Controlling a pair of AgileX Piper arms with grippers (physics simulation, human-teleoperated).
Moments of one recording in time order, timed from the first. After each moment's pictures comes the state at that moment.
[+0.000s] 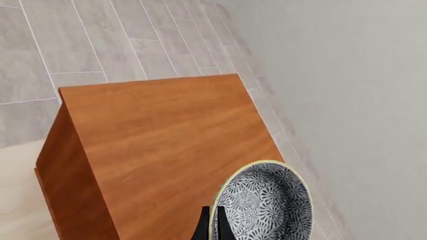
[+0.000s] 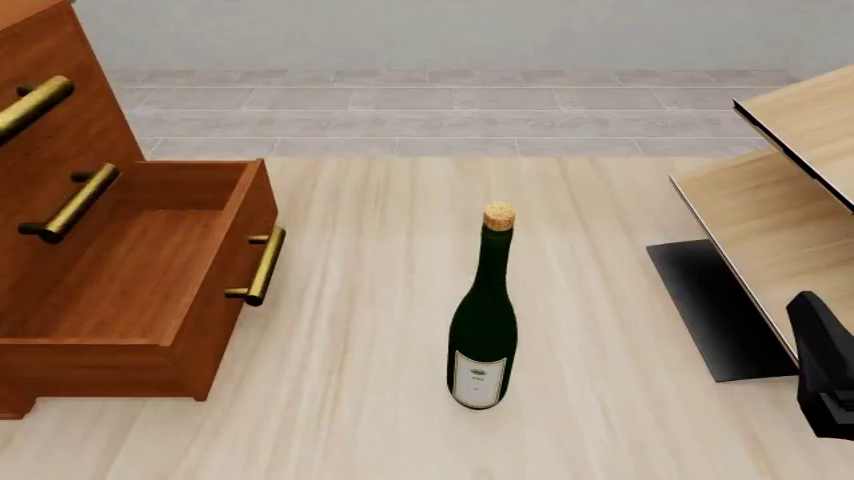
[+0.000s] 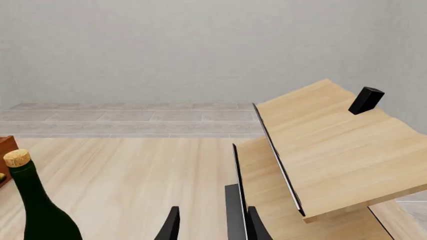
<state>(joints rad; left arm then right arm) 0.64 1.04 -1.26 0.65 -0.75 0.00 0.01 0.00 0.00 0.00</state>
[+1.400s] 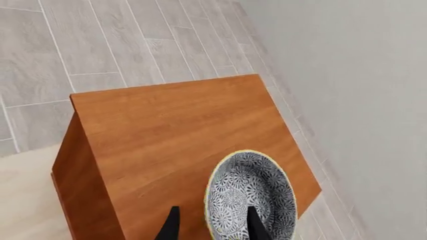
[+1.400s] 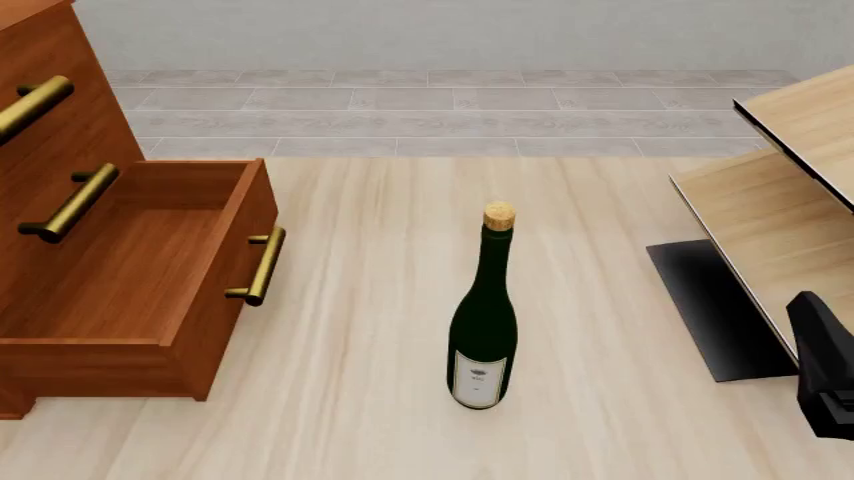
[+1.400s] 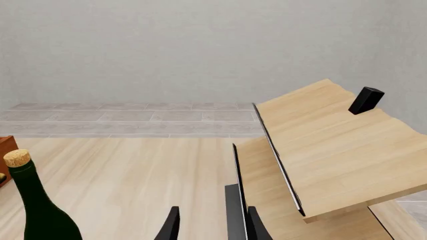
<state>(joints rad) 0.68 1.10 -1.20 0.58 -0.70 0.00 0.01 0.00 0.00 0.00</state>
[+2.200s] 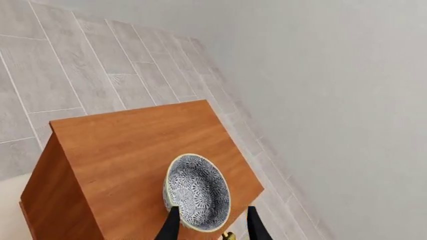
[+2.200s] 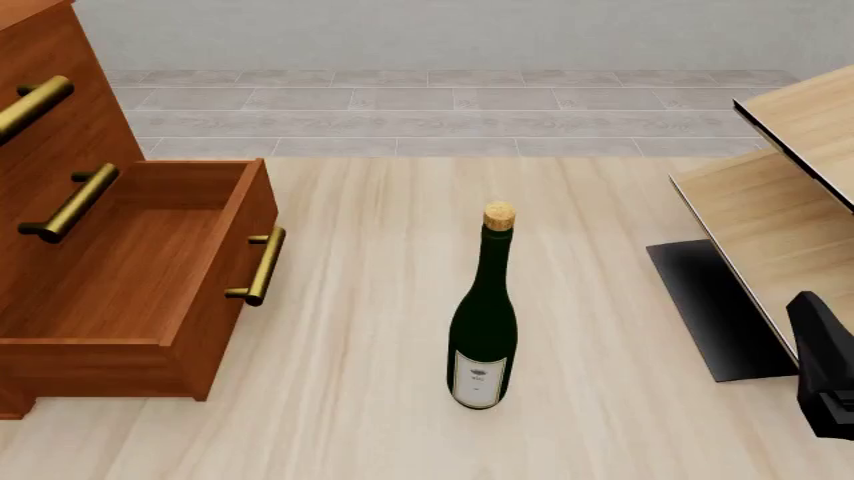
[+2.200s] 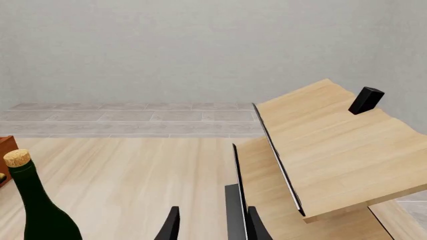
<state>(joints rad) 0.65 0.98 -1.37 0.67 -0.71 0.00 0.01 0.00 0.00 0.00</state>
